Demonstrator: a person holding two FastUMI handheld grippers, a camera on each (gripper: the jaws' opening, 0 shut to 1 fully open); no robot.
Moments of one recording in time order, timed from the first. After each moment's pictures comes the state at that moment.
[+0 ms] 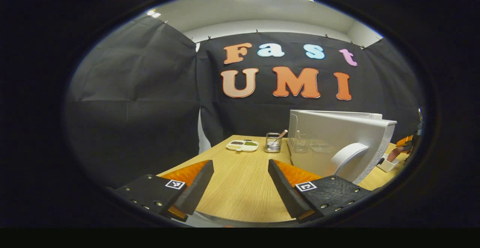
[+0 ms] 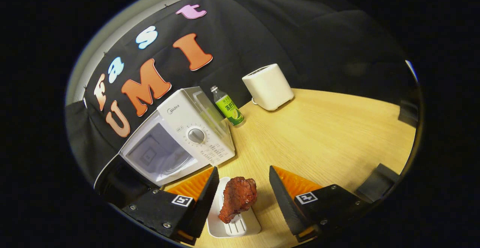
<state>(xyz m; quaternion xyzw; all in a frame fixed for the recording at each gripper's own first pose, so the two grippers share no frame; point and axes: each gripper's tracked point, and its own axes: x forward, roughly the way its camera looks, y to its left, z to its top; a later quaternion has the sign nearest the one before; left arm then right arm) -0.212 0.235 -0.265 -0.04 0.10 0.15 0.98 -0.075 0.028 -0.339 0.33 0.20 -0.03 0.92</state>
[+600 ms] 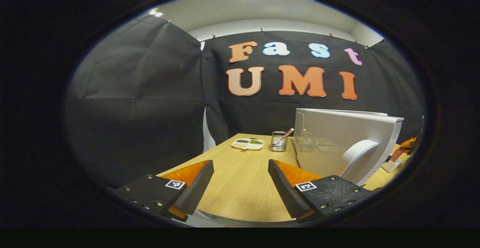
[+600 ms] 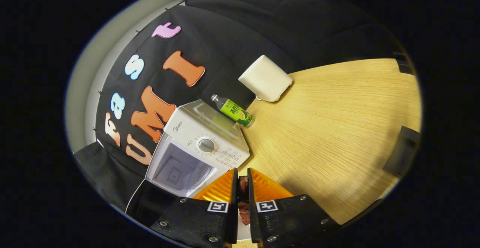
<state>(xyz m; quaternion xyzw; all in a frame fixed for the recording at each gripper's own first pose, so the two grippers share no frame) -0.215 0.246 -0.272 -0.05 0.10 0.17 0.98 -0.075 0.046 -0.334 0.43 0.17 -0.01 0.89</state>
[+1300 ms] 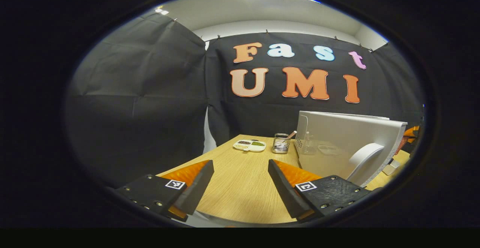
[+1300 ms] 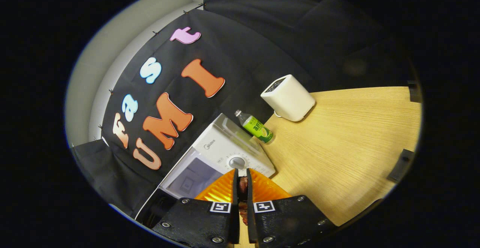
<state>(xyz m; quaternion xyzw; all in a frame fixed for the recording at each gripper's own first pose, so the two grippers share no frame) -0.211 0.257 -0.271 -0.06 0.10 0.18 0.98 -0.051 0.078 -0.249 0.41 0.11 0.02 0.91</state>
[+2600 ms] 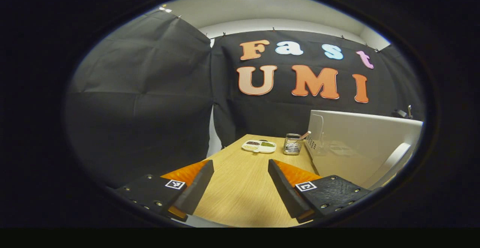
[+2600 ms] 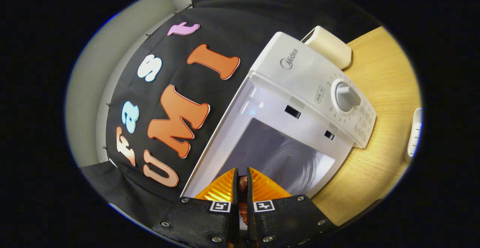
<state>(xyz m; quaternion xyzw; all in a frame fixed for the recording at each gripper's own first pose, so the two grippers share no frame) -0.185 0.306 -0.283 -0.06 0.10 0.20 0.97 0.096 0.286 -0.254 0.50 0.07 0.00 0.86</state>
